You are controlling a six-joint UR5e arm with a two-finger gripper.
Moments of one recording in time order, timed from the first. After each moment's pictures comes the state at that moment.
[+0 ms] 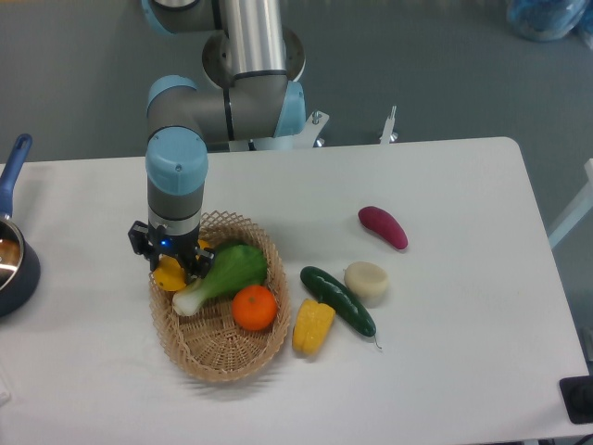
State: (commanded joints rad) arm 2.12 -1.87 -1.92 -0.83 1.36 0.44
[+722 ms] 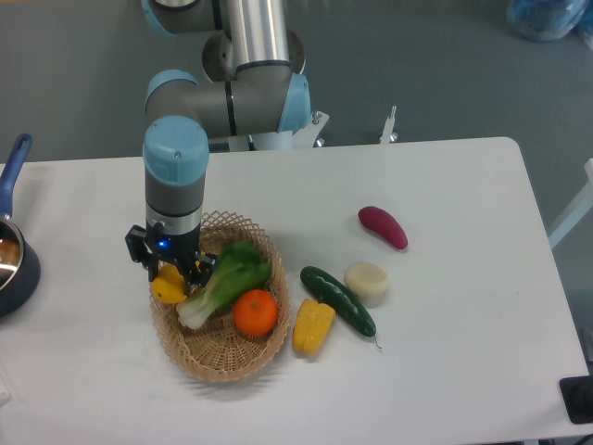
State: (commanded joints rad) arm 2.18 -1.81 -1.77 -0.84 1.36 0.46
